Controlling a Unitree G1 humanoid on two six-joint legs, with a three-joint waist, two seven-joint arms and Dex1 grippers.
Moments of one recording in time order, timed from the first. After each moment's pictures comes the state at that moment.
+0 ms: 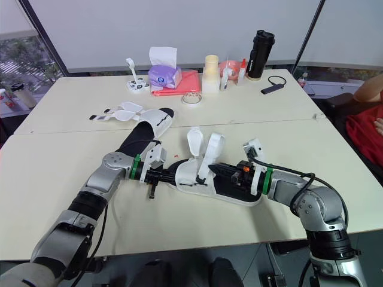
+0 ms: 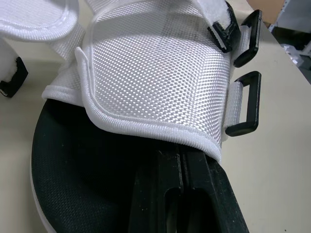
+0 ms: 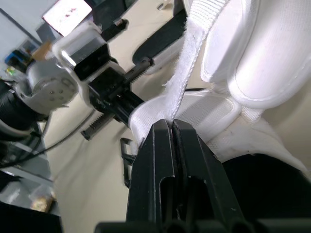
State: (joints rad) left arm -0.66 0.38 -0.22 0.46 -0.13 0.17 -1.37; right arm -0.33 -0.59 -0.08 -0.19 0.86 0.94 0.68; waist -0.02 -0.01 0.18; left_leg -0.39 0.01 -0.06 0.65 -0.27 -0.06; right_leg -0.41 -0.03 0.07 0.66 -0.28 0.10
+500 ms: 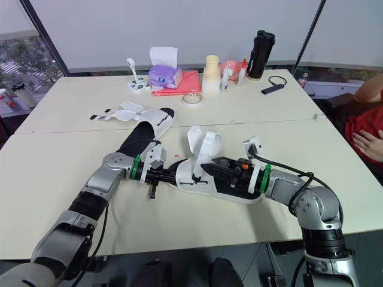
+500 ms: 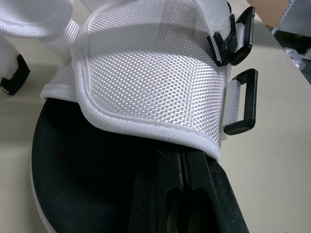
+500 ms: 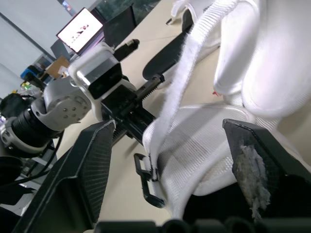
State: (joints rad) left arm -0.66 0.38 -0.22 0.46 -0.14 0.17 -1.35; right arm -0.34 -0.52 -0.14 -0.23 0.95 0.98 0.66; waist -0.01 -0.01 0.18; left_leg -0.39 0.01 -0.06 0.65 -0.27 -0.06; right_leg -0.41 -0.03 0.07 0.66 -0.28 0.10
